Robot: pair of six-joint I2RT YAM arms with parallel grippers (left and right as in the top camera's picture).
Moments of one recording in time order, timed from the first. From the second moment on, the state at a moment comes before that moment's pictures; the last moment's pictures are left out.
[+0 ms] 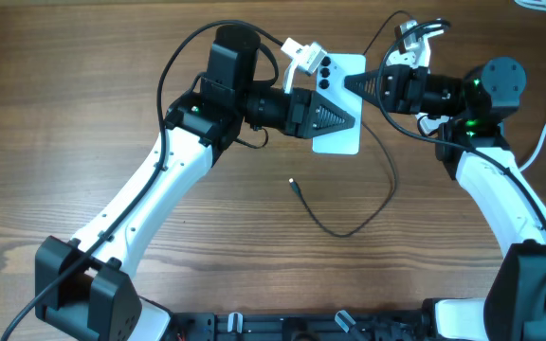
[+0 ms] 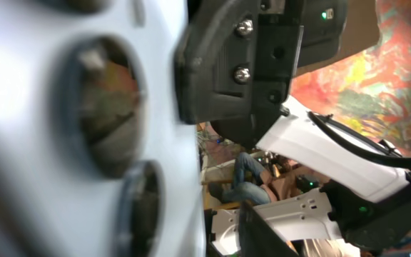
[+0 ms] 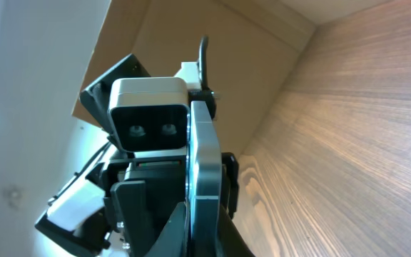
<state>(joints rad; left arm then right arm) -0.47 1.63 1.35 -0.22 1.18 -0.60 0.00 1.55 0.95 0.83 -1.40 1.29</state>
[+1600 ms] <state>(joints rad) -0.45 1.62 1.35 -0.20 1.17 -0.66 0.01 1.55 0.95 0.74 -1.43 1.20</state>
